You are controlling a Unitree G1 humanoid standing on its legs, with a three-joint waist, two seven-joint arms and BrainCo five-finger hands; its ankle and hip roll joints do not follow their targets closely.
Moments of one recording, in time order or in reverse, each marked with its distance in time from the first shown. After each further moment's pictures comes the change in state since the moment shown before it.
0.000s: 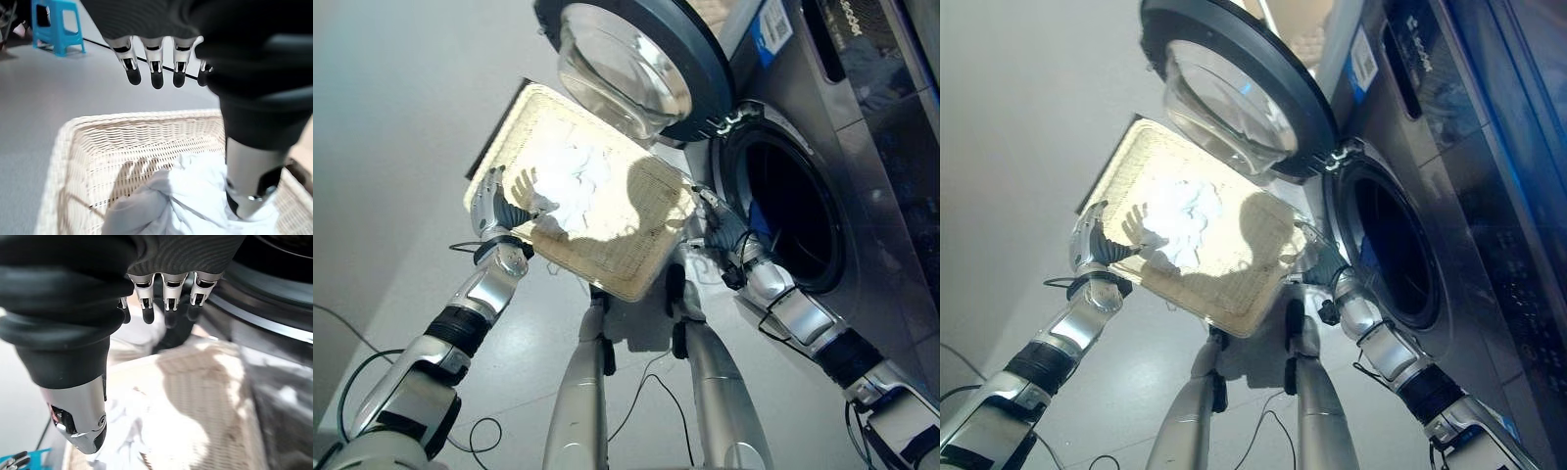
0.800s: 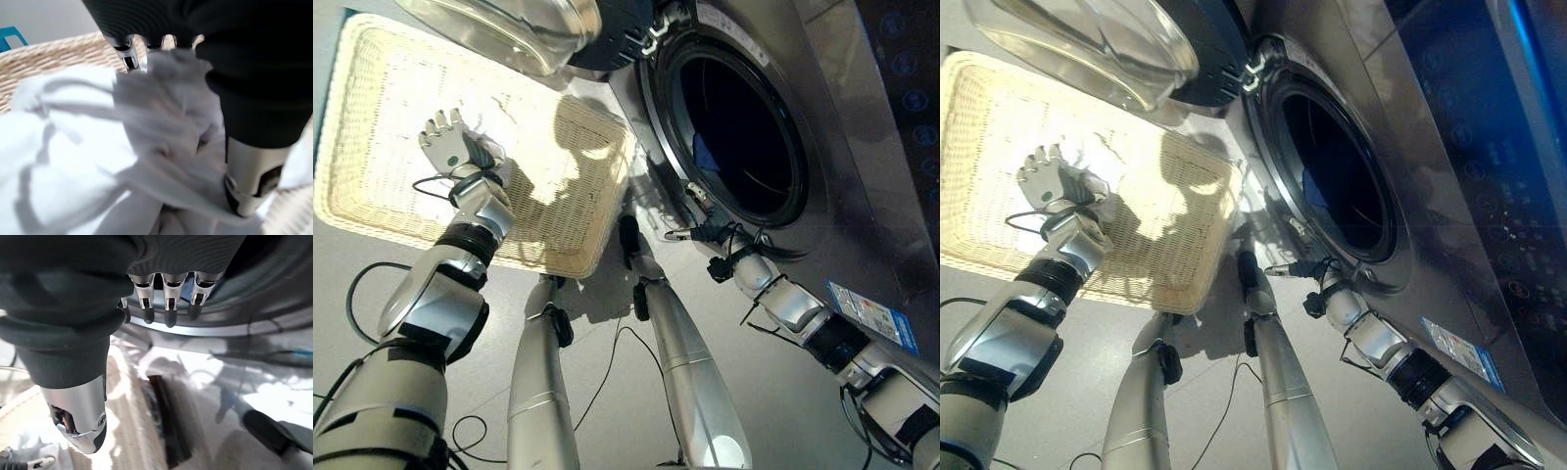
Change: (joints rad) left arm -0.446 -0.024 -0.097 0.559 0.092 0.124 -0.067; right arm -0.046 0.013 0.110 0.023 0.164 -0.024 -0.078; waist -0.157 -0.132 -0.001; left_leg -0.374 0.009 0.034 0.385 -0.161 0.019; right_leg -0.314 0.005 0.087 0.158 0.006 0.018
